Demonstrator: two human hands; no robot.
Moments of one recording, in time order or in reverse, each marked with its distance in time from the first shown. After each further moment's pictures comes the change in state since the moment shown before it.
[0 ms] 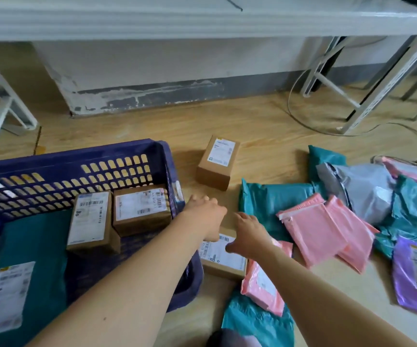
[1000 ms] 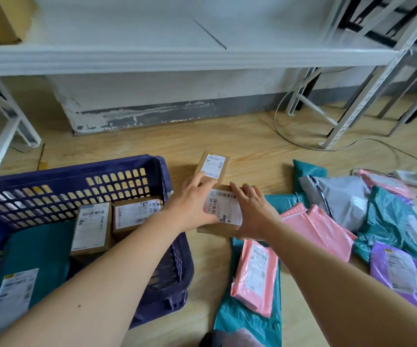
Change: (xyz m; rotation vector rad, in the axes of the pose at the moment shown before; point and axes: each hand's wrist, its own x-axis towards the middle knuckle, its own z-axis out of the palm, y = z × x) left_hand -0.039 -0.012 -0.028 -0.467 0.399 -0.042; right_hand -0.035 0.007 -0.082 -0.165 0.222 -0.195
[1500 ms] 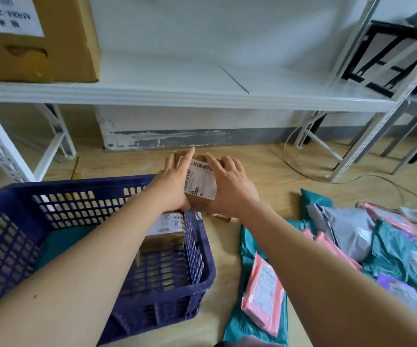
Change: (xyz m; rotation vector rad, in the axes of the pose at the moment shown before) left_hand -0.063 -0.029 -0.105 -0.031 0.119 -0.251; right_hand -0.007 -0.125 -0.103 0.060 0.284 -0.122
